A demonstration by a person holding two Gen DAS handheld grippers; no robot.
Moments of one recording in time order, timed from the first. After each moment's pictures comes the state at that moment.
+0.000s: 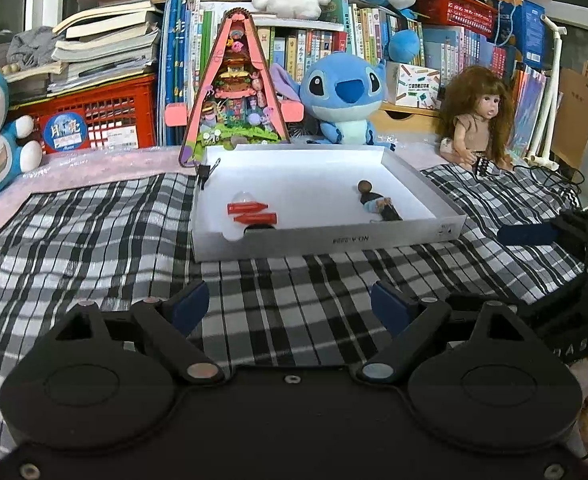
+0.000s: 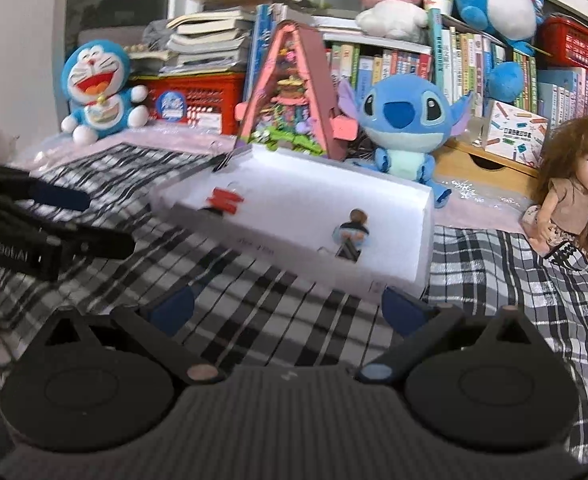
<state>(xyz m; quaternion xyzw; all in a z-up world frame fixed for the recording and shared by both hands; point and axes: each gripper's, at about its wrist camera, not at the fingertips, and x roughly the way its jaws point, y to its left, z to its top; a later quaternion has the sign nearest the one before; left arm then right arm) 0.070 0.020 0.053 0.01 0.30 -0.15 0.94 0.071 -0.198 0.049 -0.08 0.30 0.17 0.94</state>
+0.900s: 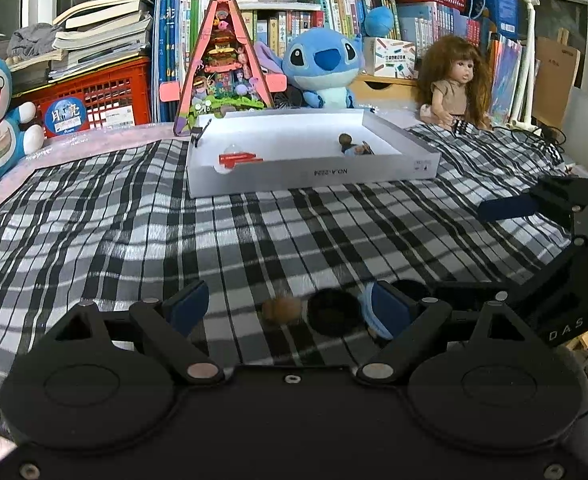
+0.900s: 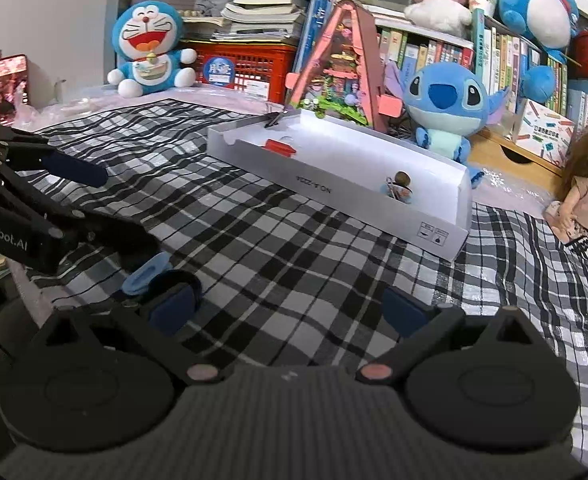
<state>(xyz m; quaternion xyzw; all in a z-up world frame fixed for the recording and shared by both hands) 0.005 0.027 0.020 0.04 0.31 -0.16 0.94 0.022 -0.185 0.023 -0.12 0.31 0.21 0.92</state>
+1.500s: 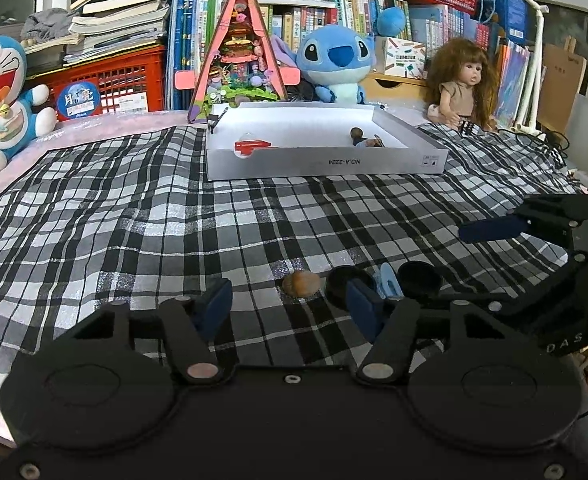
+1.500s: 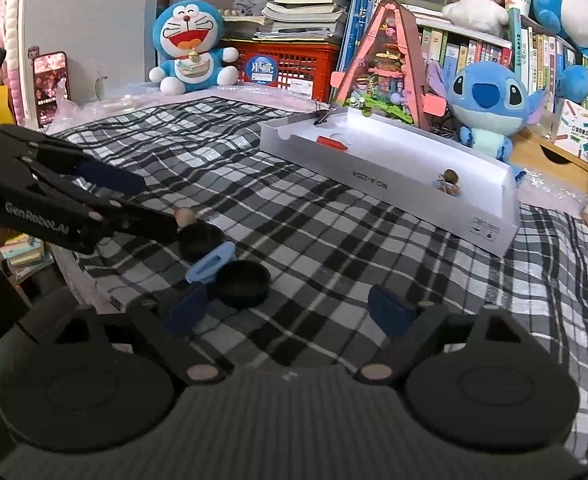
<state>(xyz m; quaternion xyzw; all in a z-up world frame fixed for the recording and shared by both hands) -0.003 0.047 0.017 0.02 0.31 -0.16 0.94 0.012 -0.168 0.019 -0.10 0.31 0.27 0.91</state>
